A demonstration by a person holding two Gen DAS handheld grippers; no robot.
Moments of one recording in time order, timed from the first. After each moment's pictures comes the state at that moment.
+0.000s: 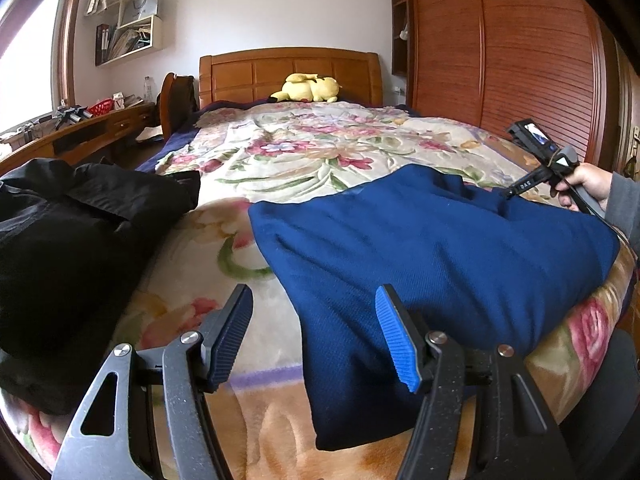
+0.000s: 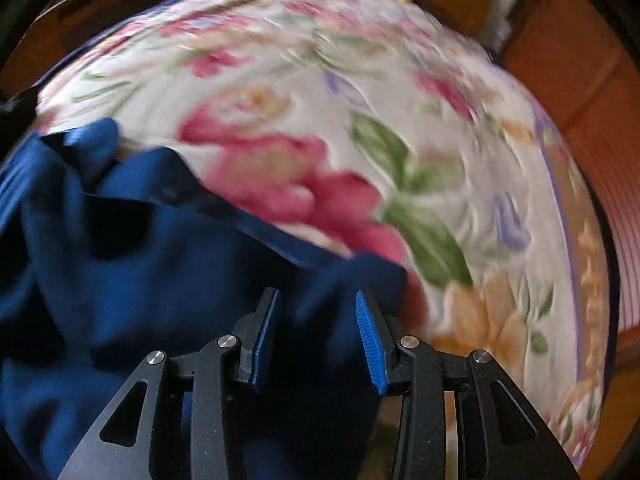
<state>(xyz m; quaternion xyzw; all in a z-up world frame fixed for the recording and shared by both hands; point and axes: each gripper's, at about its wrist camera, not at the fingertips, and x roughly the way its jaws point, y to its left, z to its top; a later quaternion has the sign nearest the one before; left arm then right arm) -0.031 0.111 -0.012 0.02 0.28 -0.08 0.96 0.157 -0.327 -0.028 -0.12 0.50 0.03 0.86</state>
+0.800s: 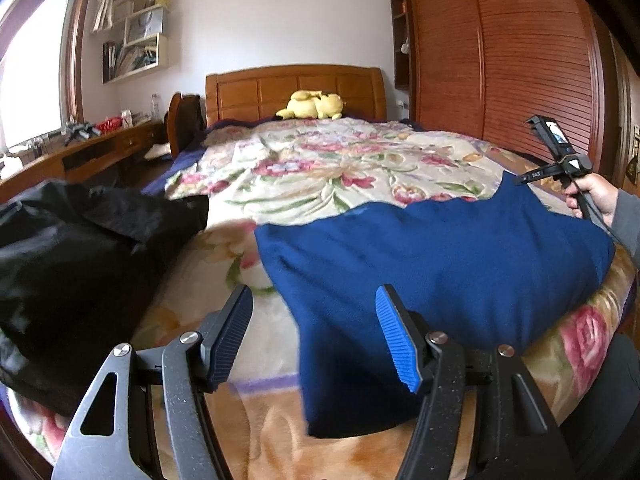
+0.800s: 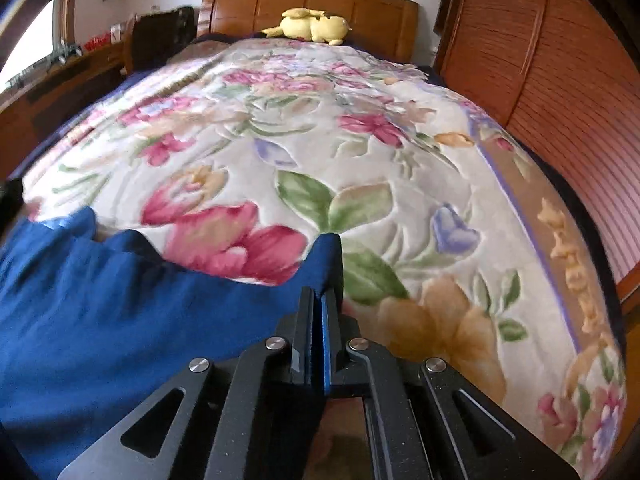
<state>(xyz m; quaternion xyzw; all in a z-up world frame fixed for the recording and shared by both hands) -0.048 0.100 0.007 0.03 0.24 -0.07 0.97 0.127 -0.373 0.007 -0.04 0.38 -0.01 0.92</state>
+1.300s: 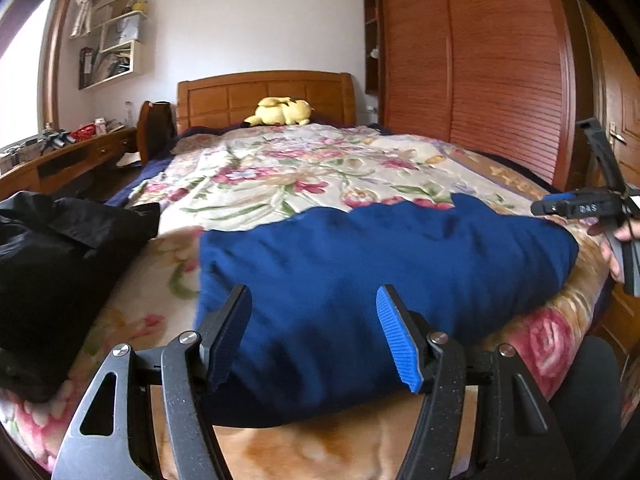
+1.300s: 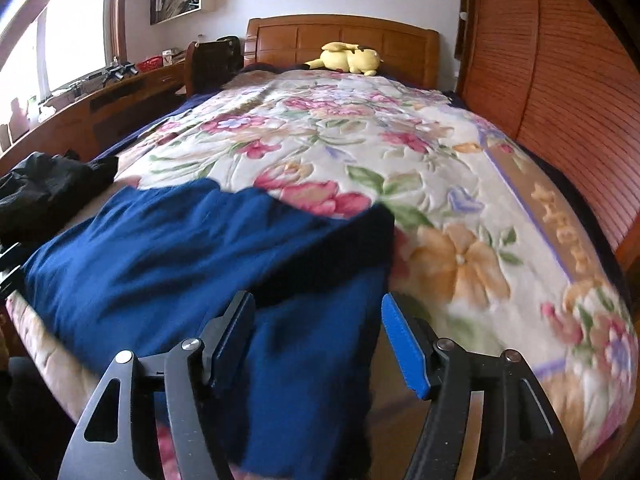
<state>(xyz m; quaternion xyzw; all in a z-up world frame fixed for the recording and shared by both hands) -0.063 0.045 0.007 0.03 0.24 -0.12 0.96 -0.071 -0.351 0.020 -0.03 0.34 0.05 0.94</state>
